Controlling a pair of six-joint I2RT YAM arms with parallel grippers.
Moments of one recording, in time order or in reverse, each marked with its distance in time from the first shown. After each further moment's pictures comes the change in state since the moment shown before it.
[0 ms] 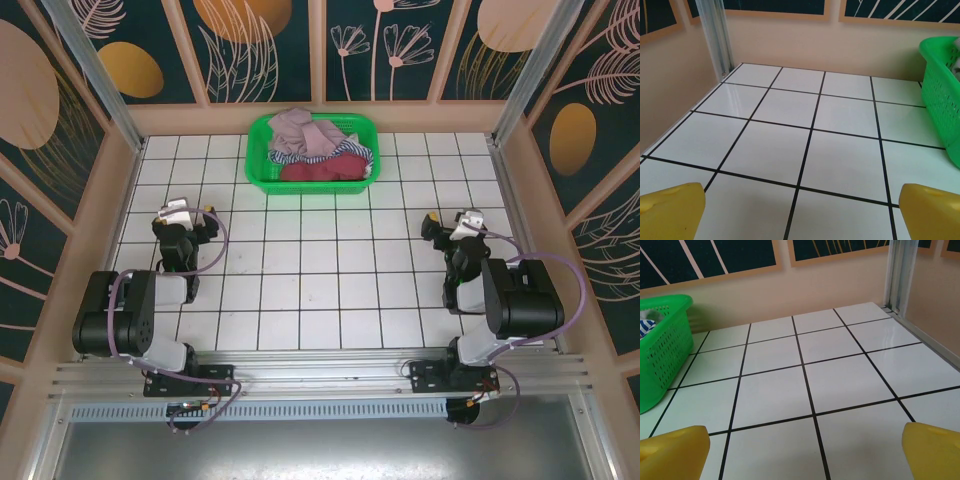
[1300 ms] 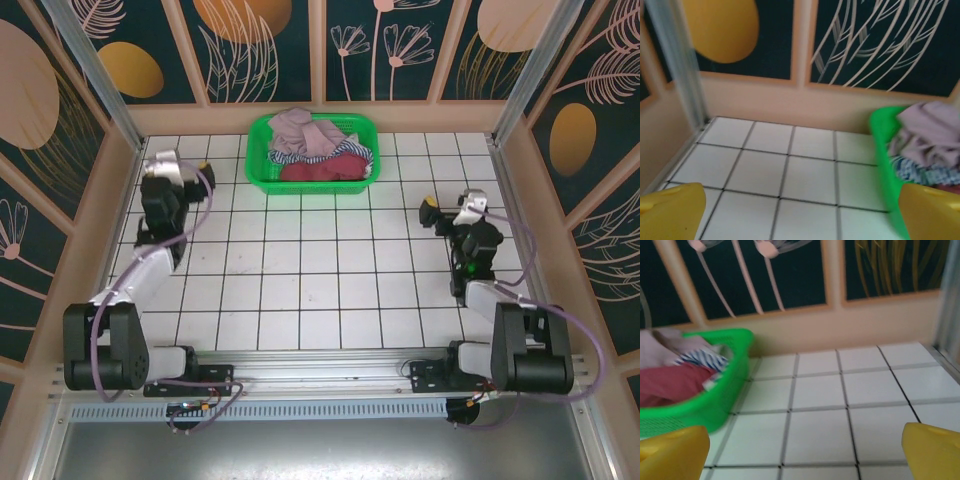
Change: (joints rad) left arm -0.003 -0.182 0.468 -0.612 0.128 -0.048; right arm -0.016 -0.331 0.156 -0.407 -0.238 -0.007
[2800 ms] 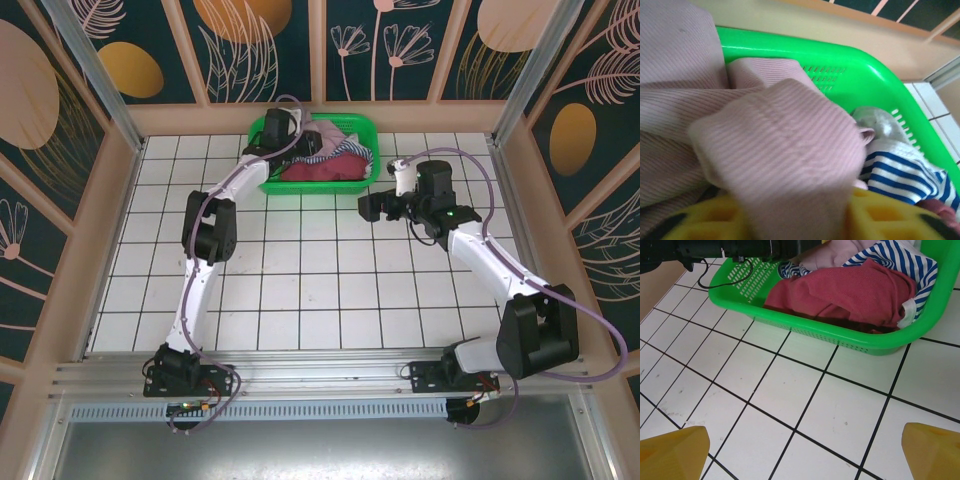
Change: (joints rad) left arm -0.341 1.233 1.424 -0.502 0.389 -0.277; right arm 0.351 0.127 0.623 -1.038 -0.203 -0.018
